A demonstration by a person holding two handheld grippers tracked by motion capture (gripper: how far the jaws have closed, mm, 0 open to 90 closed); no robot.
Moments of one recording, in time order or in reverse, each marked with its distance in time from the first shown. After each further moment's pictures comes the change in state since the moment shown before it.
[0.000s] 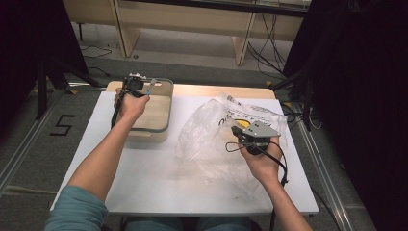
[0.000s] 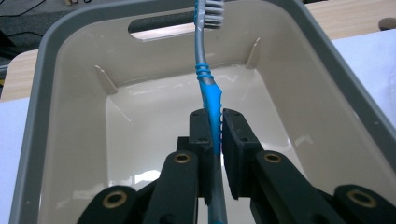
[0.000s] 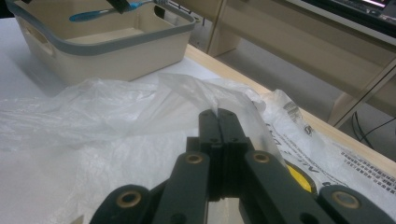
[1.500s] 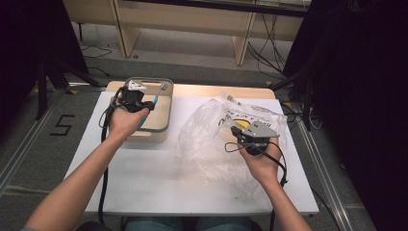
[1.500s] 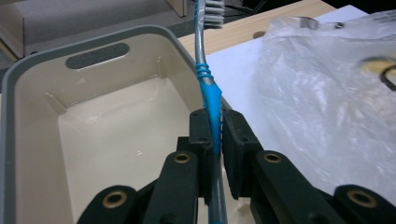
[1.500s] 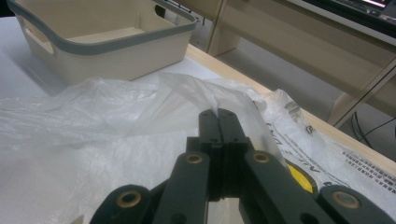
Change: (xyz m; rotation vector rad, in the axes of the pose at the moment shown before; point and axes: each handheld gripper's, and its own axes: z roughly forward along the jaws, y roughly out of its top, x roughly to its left) left arm -0.040 -0.036 -0.099 -0.139 -0.211 0.170; right arm 0.002 0.000 0.000 0.005 0.000 -0.002
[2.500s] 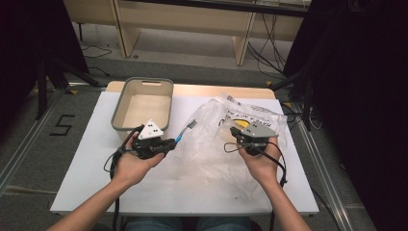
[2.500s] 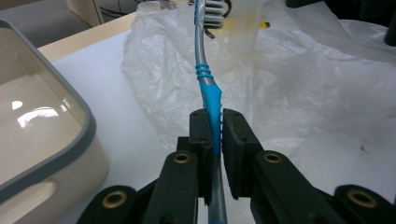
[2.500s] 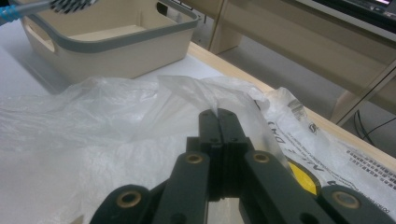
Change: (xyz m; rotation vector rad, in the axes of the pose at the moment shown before) left arm -0.098 -0.064 -0.047 -0.053 -0.273 0.159; right arm 0.001 -0.001 0.002 0.010 0.005 0.002
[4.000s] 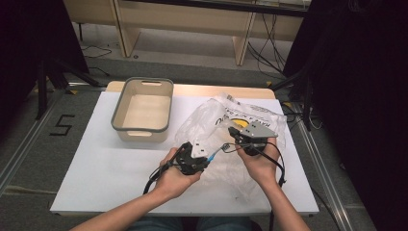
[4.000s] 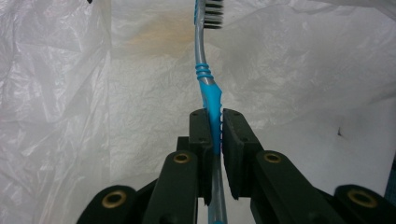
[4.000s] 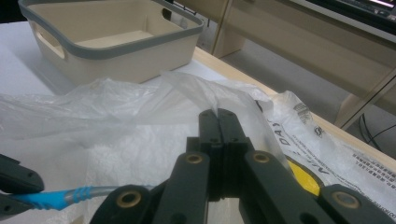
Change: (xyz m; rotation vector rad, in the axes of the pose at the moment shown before) left arm -0.073 0.004 0.081 0.147 -0.037 0.111; right arm 0.004 0.004 -0.001 -0.017 0.014 0.001
